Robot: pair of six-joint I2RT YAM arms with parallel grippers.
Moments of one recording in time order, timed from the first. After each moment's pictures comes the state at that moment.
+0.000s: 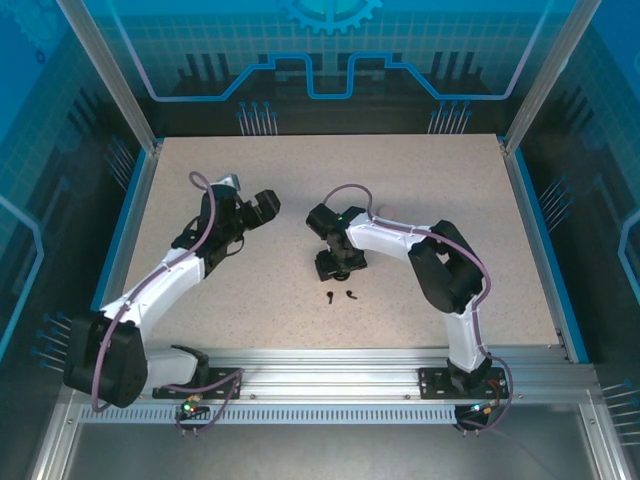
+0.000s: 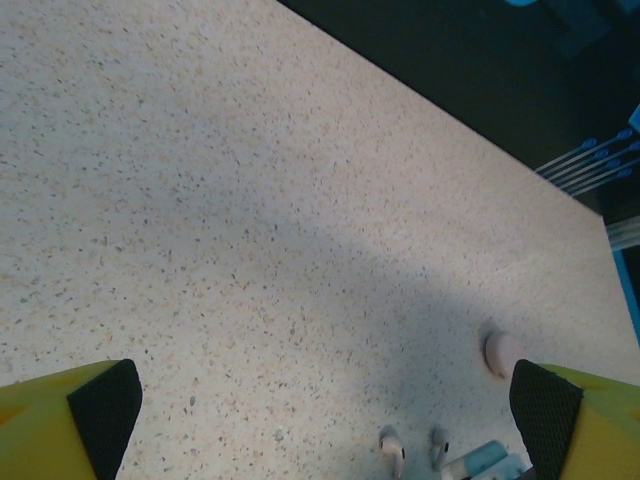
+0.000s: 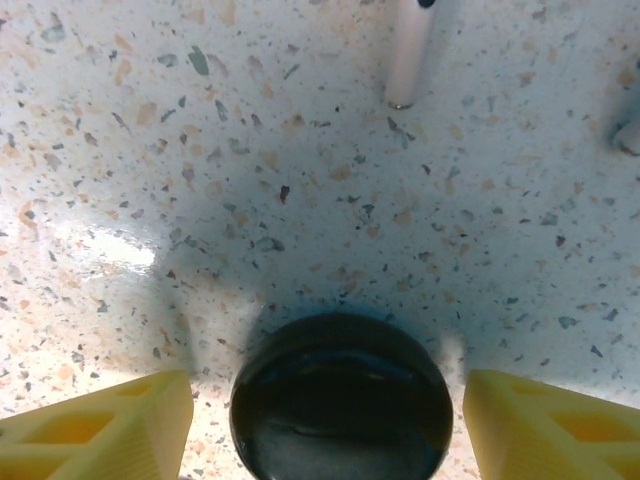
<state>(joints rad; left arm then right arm) -0.24 1.25 0.82 -0.10 0.00 -0.73 0.76 2.04 1.46 -0.89 0.03 0.45</state>
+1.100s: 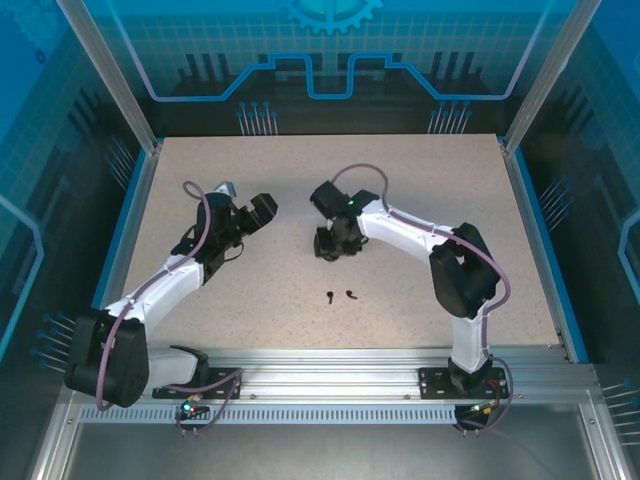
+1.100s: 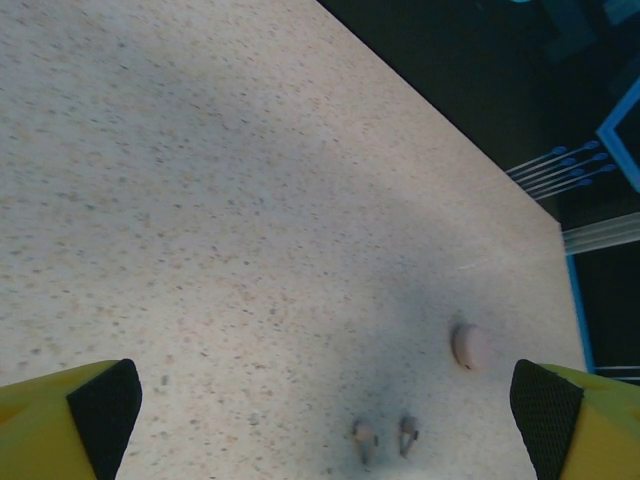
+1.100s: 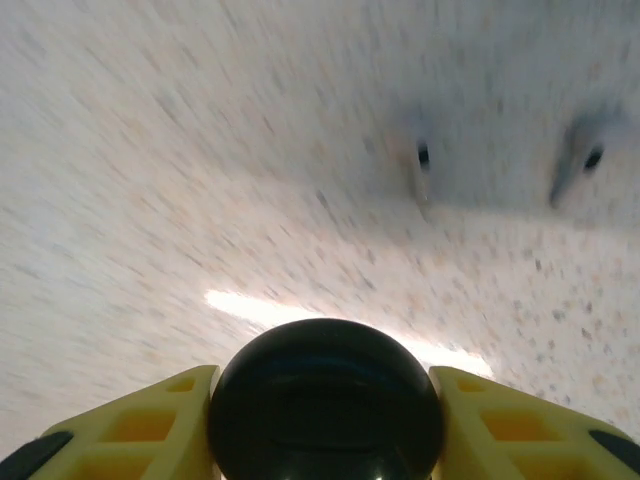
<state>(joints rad) -0.22 1.27 0.71 0.06 0.12 -0.83 0.70 1.94 1.57 -0.87 -0.07 0.65</state>
